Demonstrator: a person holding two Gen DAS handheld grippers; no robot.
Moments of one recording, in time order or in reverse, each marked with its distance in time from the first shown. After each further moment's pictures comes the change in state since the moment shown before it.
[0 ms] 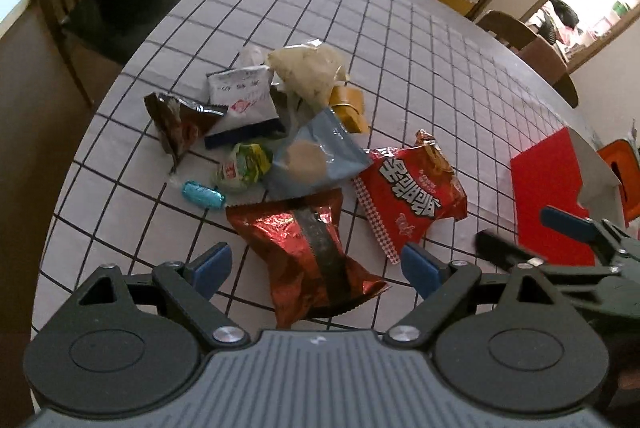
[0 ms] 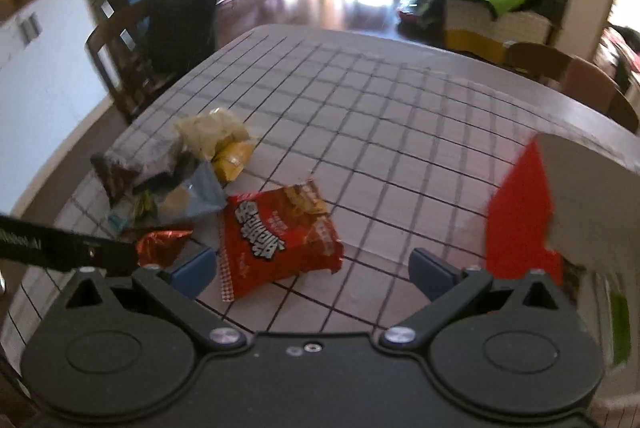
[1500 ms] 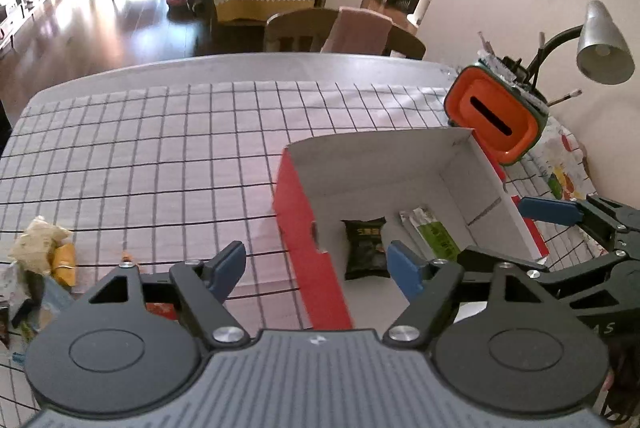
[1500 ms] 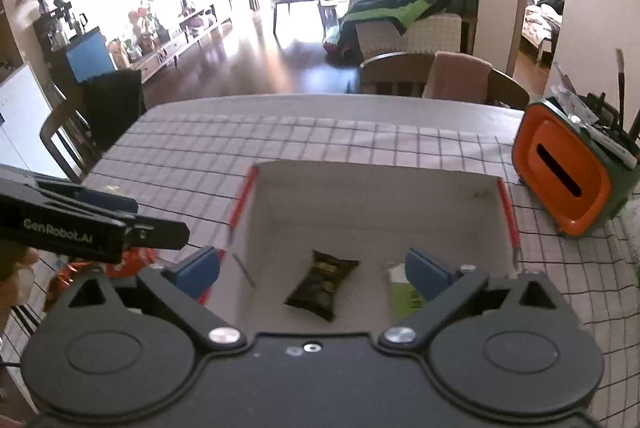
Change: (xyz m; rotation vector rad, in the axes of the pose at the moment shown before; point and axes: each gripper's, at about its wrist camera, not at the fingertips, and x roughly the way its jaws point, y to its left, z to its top) left arm -0.008 -0.285 0.001 0.487 -0.115 -0.133; right arm -0.144 -0.199 -0.035 0.215 -0.140 -0.065
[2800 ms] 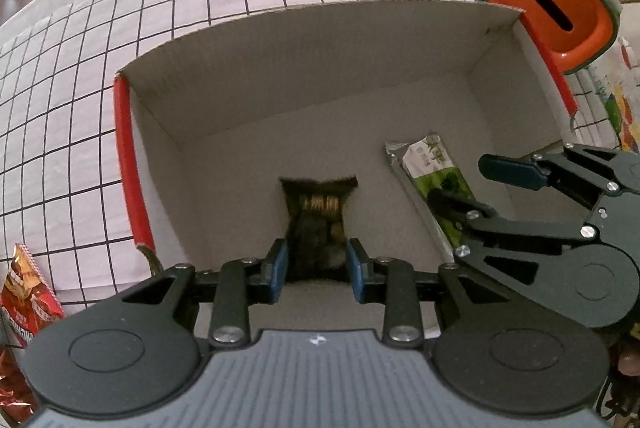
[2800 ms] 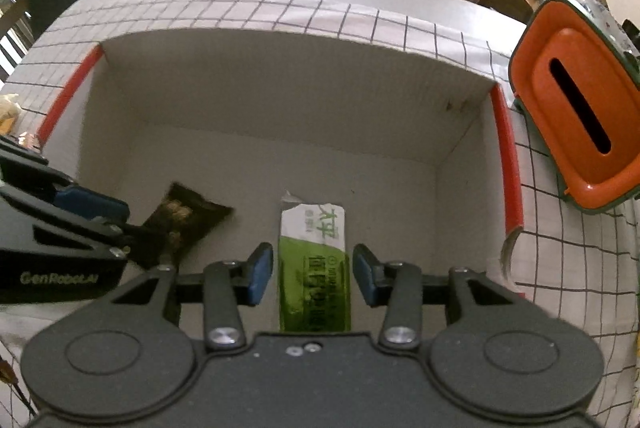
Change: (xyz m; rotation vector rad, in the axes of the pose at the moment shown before) left arm 0.175 -0.080 0.023 0.028 0.409 0.082; right arm 0.119 -0.083 -0.020 -0.074 0.330 -0.095
